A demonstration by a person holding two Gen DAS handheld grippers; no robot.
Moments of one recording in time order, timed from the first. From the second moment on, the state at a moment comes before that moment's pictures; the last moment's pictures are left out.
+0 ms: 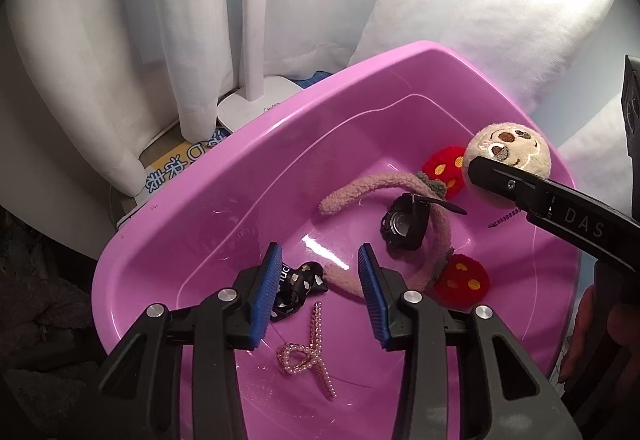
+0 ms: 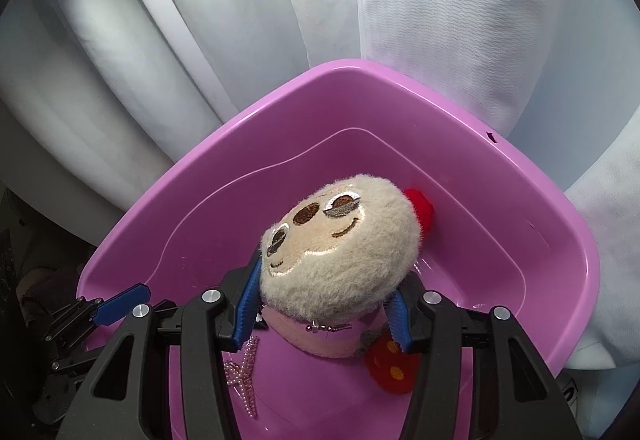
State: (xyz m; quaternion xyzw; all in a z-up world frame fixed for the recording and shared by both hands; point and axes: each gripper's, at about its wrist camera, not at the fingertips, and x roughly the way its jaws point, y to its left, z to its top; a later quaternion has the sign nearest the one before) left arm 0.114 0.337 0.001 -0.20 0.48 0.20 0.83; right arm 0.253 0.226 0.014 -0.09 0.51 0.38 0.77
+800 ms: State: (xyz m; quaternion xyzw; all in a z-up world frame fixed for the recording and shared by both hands) left arm 0.097 0.331 0.020 -0.18 0.47 0.23 0.84; right arm 0.246 0.216 0.025 -0.08 0.50 0.37 0.78
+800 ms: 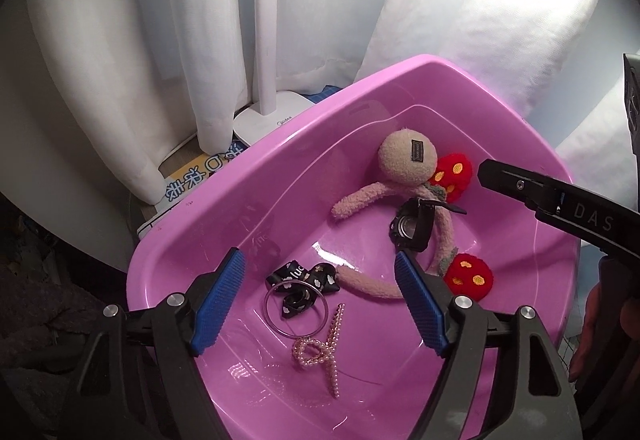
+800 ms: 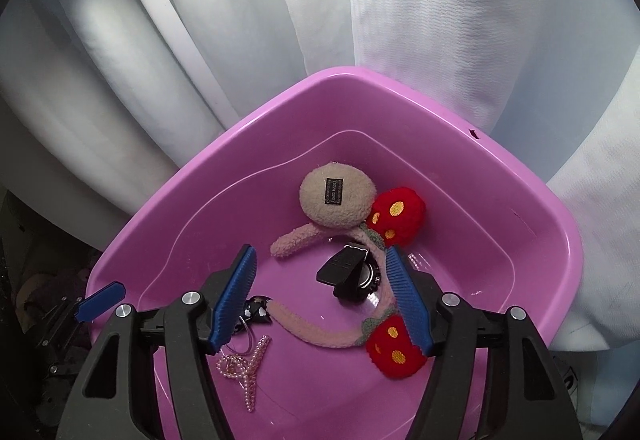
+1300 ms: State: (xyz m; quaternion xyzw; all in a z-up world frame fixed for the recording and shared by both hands) left arm 0.081 0.312 0.038 -0.16 0.45 0.23 0.85; right arm 0.217 0.188 0.048 -0.06 0.48 0.38 0.79
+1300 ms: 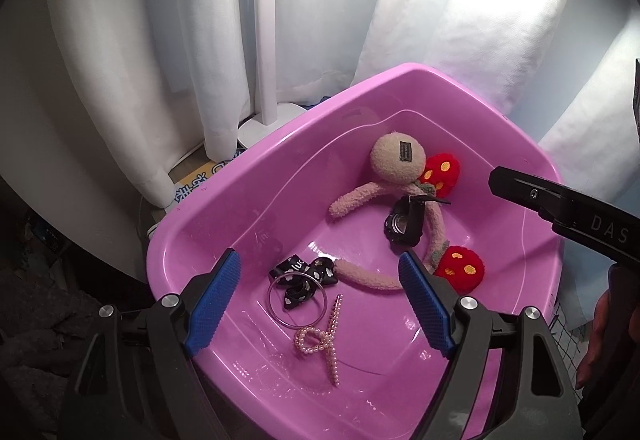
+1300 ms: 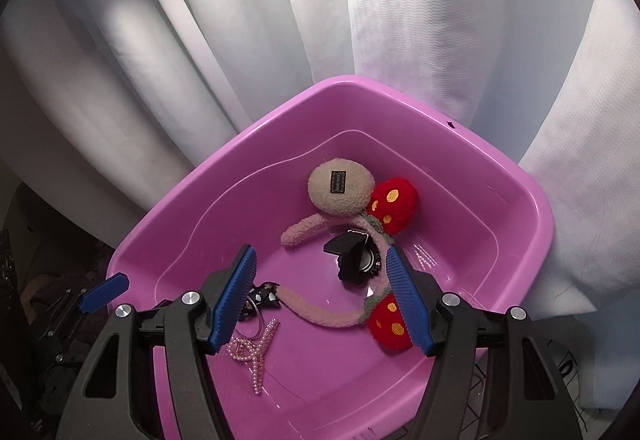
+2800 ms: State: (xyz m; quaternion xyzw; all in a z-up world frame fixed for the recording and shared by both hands) left arm 0.064 0.173 0.066 -0.12 0.43 0.16 0.88; right arm 0.153 -0.035 0.055 0.03 0.45 0.33 0.83
